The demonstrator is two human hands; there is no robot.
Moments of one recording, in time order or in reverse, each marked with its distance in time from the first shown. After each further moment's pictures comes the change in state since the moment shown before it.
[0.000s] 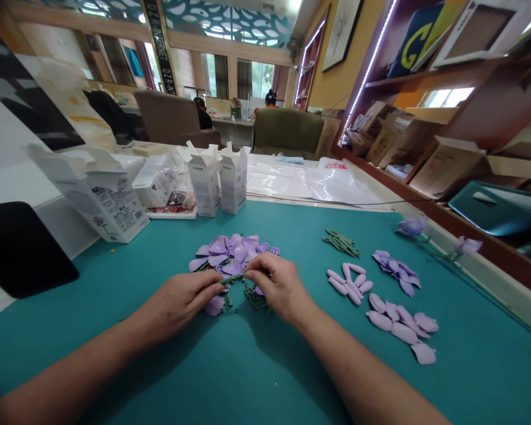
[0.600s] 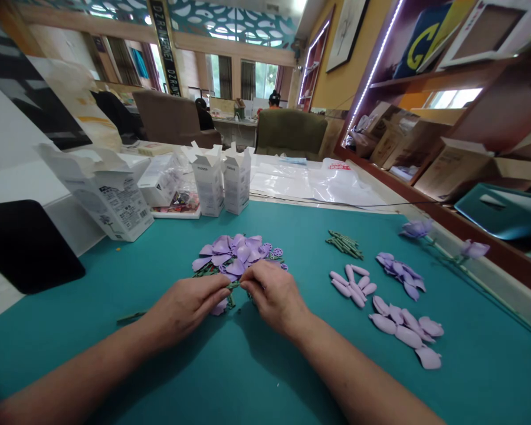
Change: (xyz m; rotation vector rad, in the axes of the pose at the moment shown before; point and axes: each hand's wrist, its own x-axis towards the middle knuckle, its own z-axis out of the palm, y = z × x) left_hand -0.002 -0.002 0.011 0.077 0.024 0.095; right_hand -0.008 -0.003 0.010 -0.229 -0.045 -0.248
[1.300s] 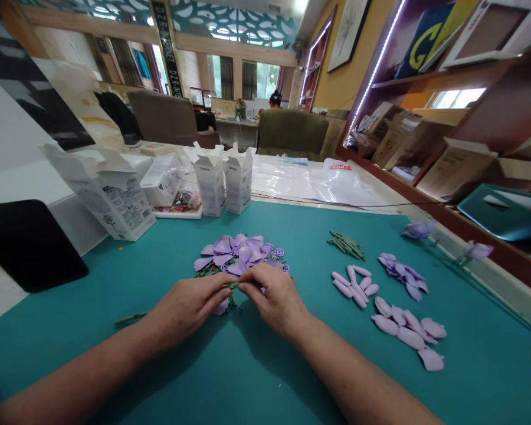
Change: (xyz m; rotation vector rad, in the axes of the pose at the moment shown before) left_hand -0.002 0.002 -0.001 -0.037 0.025 -0.003; right_hand 0.000 0.002 0.006 0.088 -0.011 0.069
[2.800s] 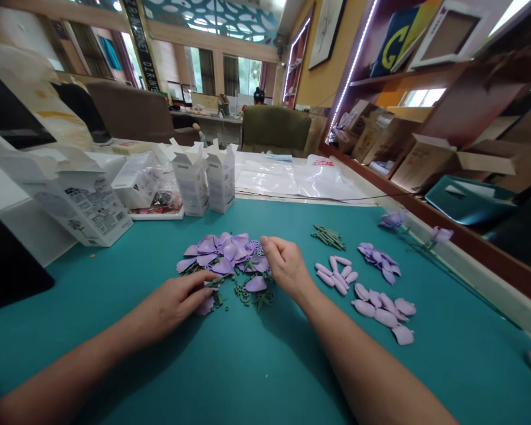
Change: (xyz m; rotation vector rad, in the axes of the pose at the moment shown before) left_hand 0.008 -0.004 -0.004 -0.206 -0.094 -0.172; right_hand 0.014 0.015 -0.039 0.085 0.250 0.301
